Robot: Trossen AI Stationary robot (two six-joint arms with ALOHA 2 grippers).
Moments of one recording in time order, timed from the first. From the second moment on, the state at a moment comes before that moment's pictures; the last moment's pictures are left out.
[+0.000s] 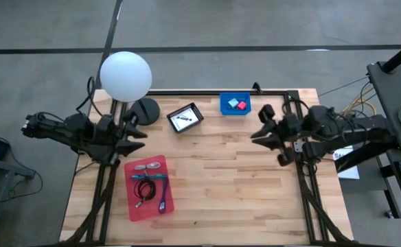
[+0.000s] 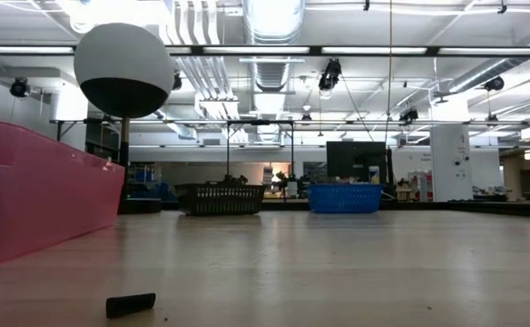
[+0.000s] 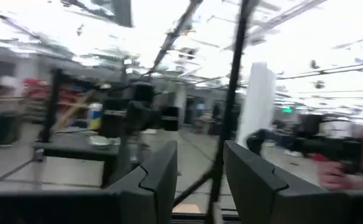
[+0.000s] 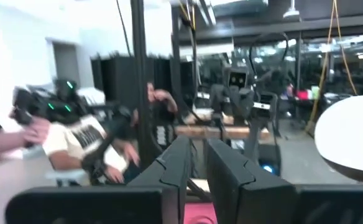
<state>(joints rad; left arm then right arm) -0.27 0.60 0.69 0.29 -0.10 -0.15 0.09 0.89 0.88 0.21 -0.18 0.10</state>
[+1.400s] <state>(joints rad) -0.26 0.38 0.52 0.10 -0.09 -0.05 0.10 0.24 0.18 0.34 0.03 0.22</state>
